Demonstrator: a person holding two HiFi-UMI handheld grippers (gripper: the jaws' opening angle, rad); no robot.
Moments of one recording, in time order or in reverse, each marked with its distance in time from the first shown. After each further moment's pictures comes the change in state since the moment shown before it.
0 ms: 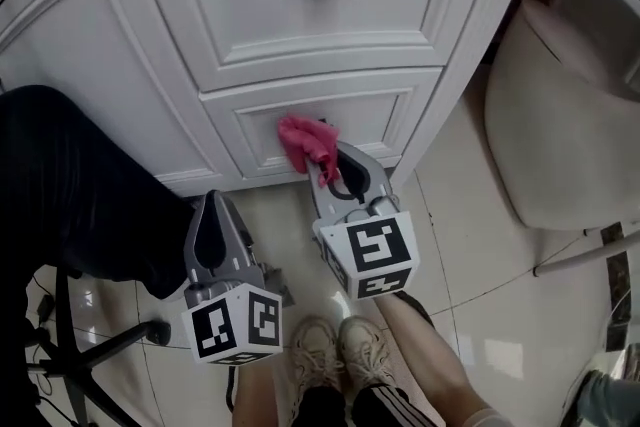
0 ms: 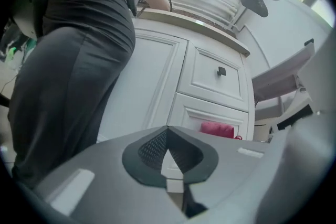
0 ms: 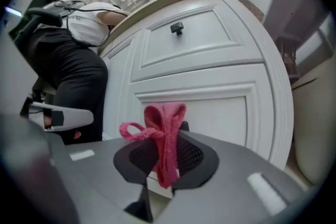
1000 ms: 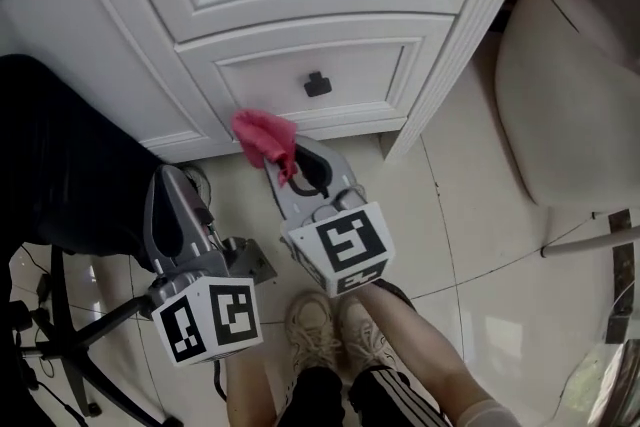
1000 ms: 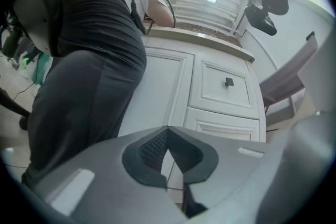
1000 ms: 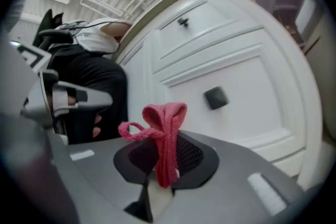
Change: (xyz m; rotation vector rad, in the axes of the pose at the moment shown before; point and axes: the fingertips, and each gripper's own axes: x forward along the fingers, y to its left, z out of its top) left arm -0.019 0.025 0.023 0.007 -0.140 0.113; right arm 0.000 0.061 -0.041 0.107 -0.038 0.203
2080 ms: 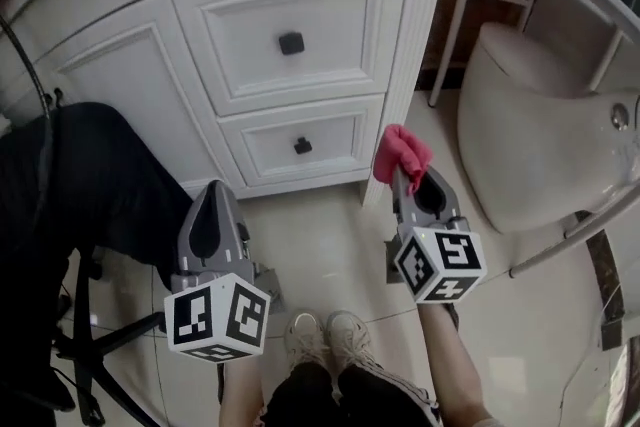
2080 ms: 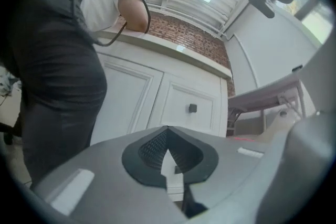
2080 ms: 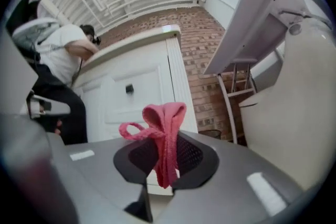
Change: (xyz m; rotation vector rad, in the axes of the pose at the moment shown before) left arm -0.038 -0.093 0.087 -0.006 0.146 -0.246; right arm -0.183 -0.119 0.133 0.041 -0.073 -0.476
